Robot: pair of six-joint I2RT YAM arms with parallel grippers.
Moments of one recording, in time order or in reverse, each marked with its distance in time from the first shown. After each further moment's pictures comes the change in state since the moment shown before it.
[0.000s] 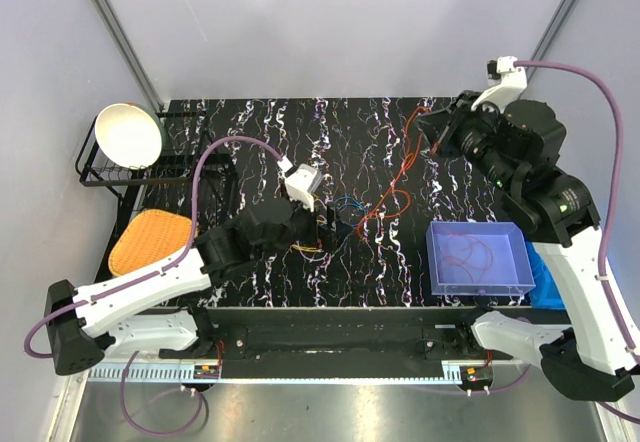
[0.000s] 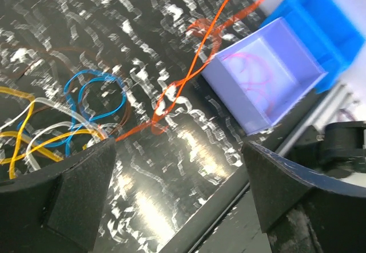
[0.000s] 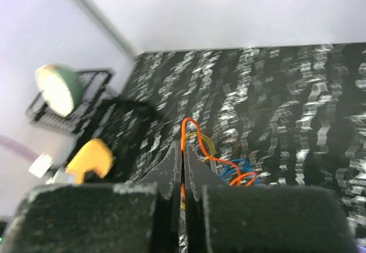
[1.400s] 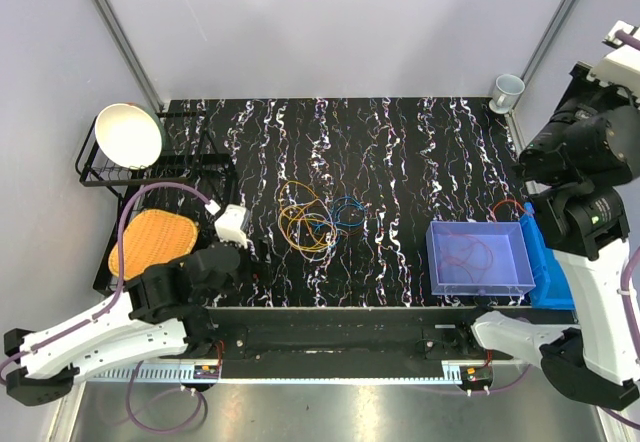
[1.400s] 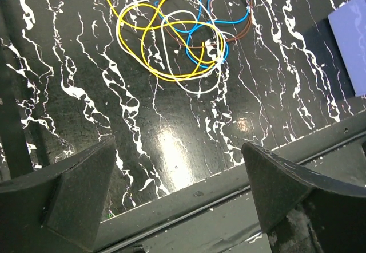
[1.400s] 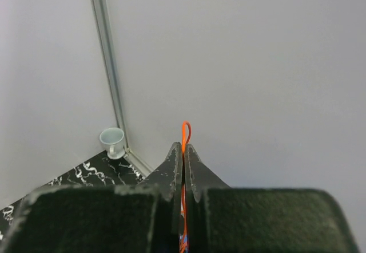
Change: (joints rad) left arm -0.070 -0.507 -0.208 -0.604 -0.344 -0.192; right arm -0.003 0.021 0.177 0.455 1.236 -0.951
